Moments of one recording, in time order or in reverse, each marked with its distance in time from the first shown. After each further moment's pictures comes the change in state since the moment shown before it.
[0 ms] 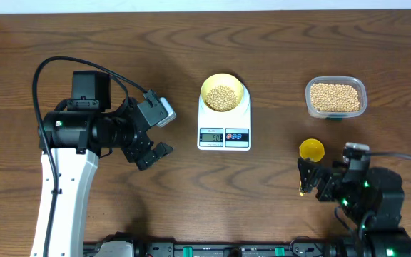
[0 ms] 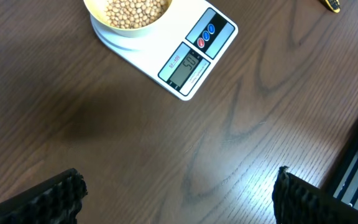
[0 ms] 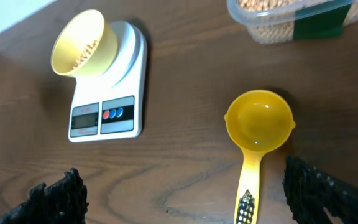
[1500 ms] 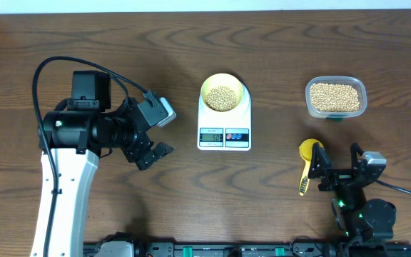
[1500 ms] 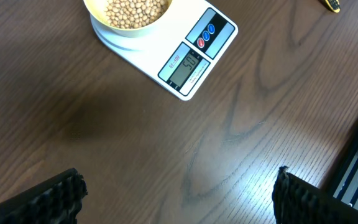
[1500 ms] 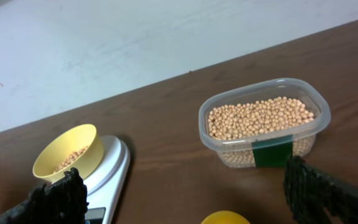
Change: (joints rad) left arm 0.000 0.000 0.000 0.000 0.000 0.000; right arm 0.000 -0.382 -0.386 0.550 0.208 -0.009
